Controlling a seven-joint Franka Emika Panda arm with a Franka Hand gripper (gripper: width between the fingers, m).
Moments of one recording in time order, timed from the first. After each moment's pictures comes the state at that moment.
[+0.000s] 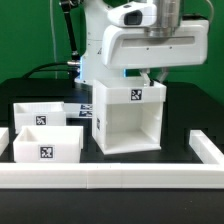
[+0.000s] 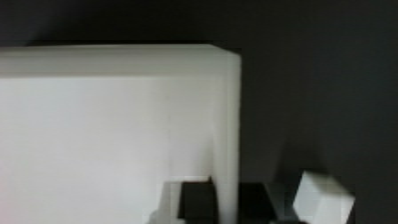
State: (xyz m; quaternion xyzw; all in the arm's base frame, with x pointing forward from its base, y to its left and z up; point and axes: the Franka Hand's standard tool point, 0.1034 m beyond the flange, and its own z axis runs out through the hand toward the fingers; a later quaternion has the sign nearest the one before) arm 0.488 0.074 0.100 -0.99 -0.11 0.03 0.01
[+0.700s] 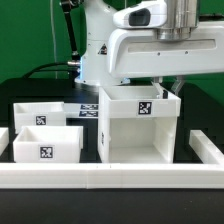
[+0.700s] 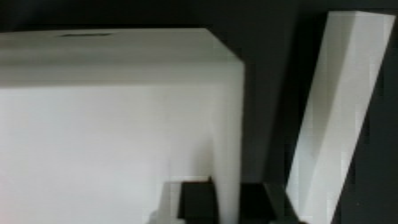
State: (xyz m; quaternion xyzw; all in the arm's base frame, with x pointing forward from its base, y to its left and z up) arm 0.563 0.079 0.102 -1.00 -0.06 -0.01 0.02
